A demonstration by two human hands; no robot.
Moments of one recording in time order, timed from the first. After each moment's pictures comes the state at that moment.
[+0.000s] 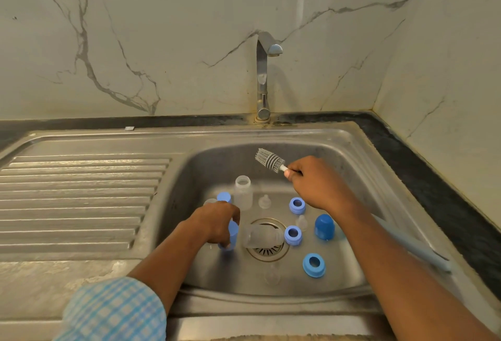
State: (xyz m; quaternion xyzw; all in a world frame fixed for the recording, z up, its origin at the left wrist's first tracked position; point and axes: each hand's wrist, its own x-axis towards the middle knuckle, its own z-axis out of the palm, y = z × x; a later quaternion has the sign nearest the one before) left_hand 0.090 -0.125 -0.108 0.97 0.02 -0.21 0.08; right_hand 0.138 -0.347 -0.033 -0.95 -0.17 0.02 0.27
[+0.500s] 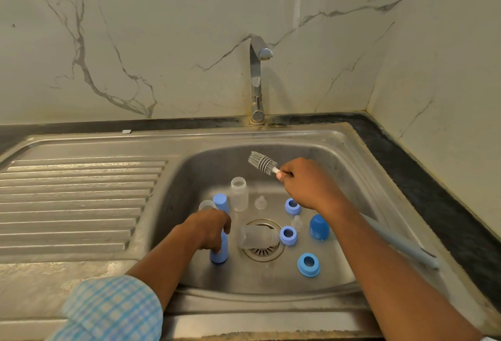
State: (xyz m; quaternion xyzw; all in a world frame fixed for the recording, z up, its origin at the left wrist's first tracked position) left_hand 0.086 -0.122 -0.117 0.96 0.04 -0.25 0.07; right_hand 0.135 -0.346 -0.033 -0.95 -0.18 0.02 0.27
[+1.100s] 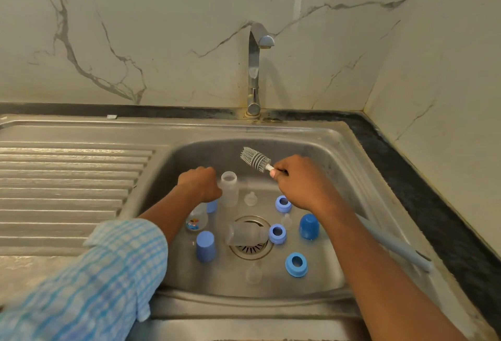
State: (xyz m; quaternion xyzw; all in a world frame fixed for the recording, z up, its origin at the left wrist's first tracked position) left_hand 0.155 -0.117 -0.102 0.99 0.13 -0.10 0.03; right_hand 0.139 -0.347 -0.035 -0.95 -0.19 0.02 0.26
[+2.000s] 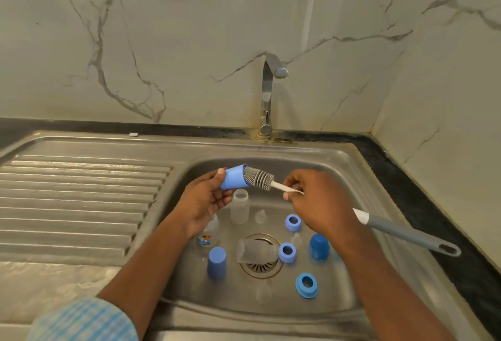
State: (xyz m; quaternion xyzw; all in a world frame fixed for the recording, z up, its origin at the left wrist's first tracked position) left_hand 0.097 -0.123 -0.064 0.55 0.18 0.05 0.82; right_hand 0.109 -0.345 -0.006 -0.95 -0.17 -0.04 0.27
